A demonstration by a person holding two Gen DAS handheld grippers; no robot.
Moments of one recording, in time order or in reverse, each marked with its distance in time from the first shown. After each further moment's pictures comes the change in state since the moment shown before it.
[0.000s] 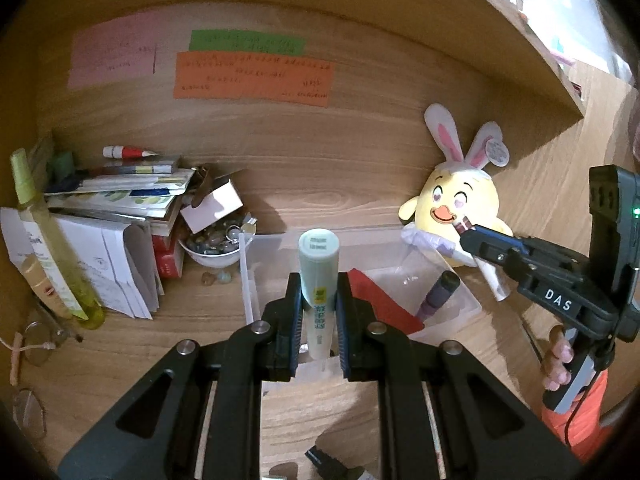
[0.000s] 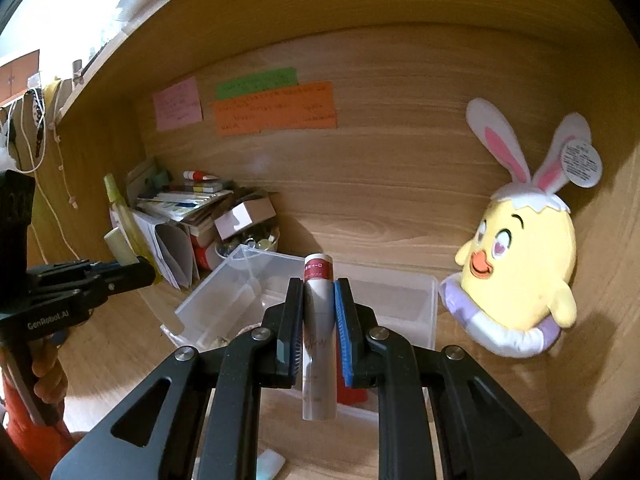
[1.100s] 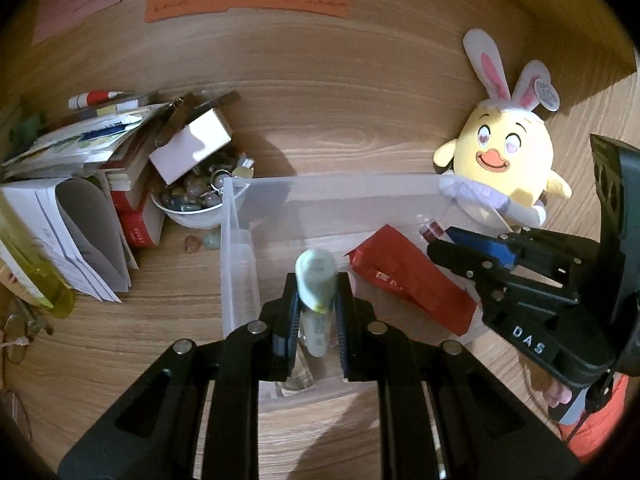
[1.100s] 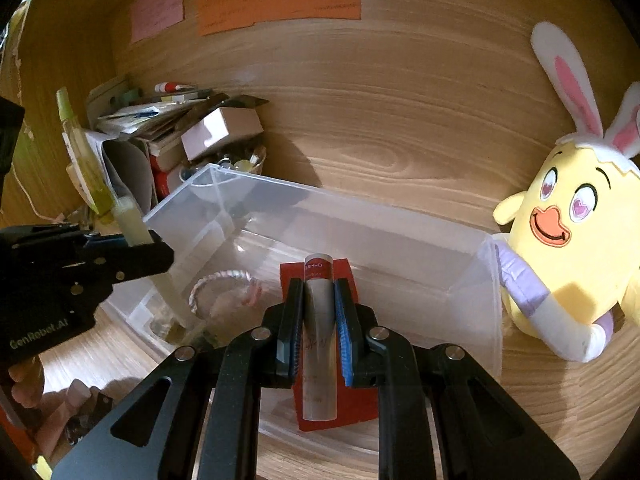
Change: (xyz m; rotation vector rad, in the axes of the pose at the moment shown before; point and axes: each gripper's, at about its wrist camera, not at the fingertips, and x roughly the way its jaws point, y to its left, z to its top) left arm 0.085 0.003 -0.017 0.024 0.169 0.073; right arm 0.097 0.009 -0.030 -0.088 0.219 -0.045
